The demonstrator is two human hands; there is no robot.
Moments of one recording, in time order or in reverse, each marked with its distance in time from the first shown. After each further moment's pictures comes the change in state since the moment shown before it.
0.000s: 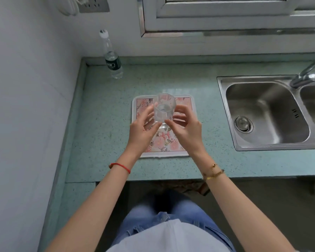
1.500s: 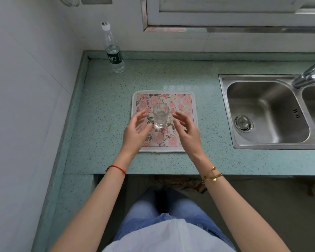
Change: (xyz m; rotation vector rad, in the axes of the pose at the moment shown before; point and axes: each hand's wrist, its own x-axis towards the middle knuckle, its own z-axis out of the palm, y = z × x) left_hand -0.022 -0.020 -0.003 0.007 0.082 -0.227; right_hand -0.026 0.021 -0.009 0.082 -0.093 0.246
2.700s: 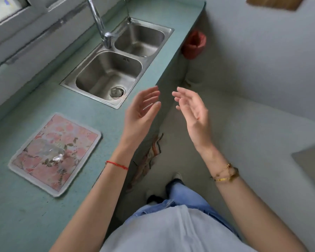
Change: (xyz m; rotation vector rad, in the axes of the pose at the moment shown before) left_hand -0.232 0.129 0.158 -0.096 -1.109 0.533; right_hand -0.346 -0.047 -0.121 0.191 1.188 -0.095
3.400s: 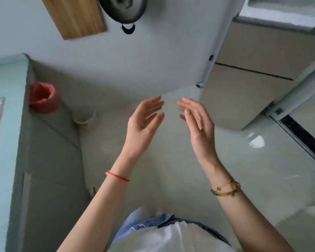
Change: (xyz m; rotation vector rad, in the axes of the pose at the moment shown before) left_hand 0.011 0.071 0.376 -0.170 -0.838 0.150; right_hand -0.058 -0.016 -0.333 -0.122 0.880 -0.107
